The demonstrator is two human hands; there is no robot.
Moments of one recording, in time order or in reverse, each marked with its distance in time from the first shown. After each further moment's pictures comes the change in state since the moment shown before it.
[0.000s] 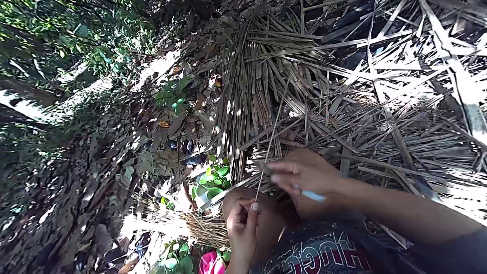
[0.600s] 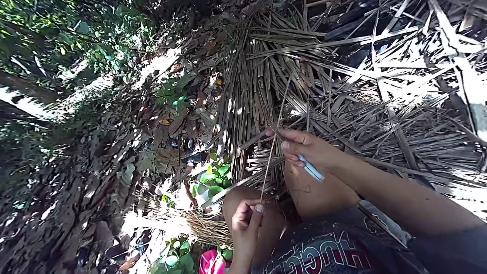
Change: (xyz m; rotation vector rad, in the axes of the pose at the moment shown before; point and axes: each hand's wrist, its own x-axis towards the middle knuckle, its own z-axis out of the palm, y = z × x) left_hand -0.004 -0.006 -0.003 -0.120 -0.071 -0.143; right_hand 0.018 -0.010 -0.037 0.130 0.160 -0.140
